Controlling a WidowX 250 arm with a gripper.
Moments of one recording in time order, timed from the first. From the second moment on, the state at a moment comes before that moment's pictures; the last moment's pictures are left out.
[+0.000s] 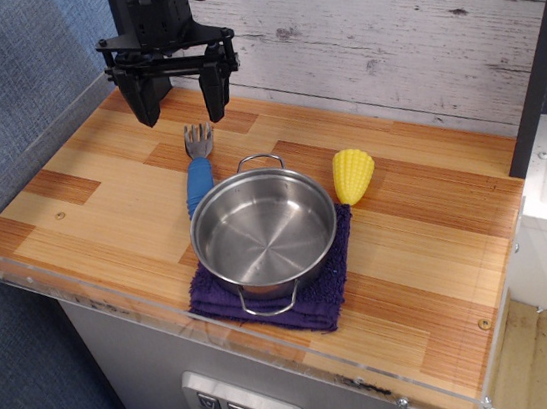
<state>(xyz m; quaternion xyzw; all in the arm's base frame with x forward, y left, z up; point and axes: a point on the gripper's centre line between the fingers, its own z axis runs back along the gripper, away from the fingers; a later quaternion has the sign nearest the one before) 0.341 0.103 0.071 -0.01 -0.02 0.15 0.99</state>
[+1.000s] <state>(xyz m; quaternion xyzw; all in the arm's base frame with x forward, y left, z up) 0.312 0.096 0.021 0.02 -0.02 0.15 0.99</state>
